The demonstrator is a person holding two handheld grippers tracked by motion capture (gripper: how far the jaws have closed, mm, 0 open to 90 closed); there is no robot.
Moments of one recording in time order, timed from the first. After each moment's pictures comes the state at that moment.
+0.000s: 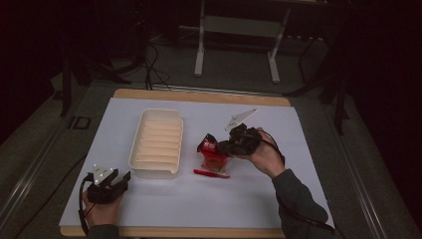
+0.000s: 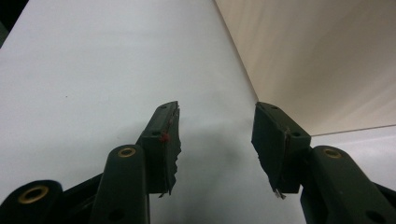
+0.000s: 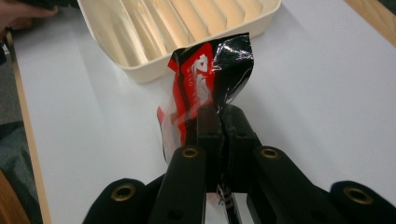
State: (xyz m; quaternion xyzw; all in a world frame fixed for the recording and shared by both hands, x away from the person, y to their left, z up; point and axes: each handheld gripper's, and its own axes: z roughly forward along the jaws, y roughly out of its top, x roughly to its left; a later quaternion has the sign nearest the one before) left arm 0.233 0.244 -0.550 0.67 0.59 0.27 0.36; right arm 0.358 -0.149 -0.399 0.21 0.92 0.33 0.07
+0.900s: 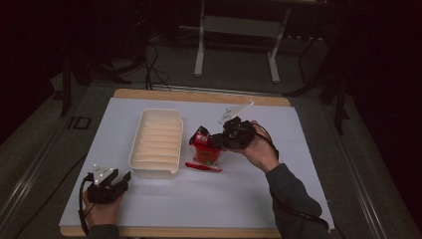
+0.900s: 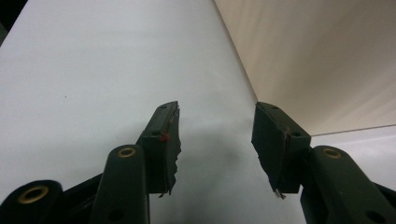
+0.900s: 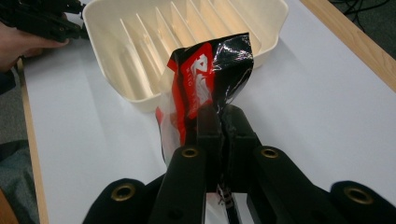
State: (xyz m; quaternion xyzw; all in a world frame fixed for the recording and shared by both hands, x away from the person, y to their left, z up) left arm 0.233 0.244 -0.550 0.67 0.59 0.27 0.36; right arm 0.362 -0.130 -0.381 0.20 0.91 0.36 0.08
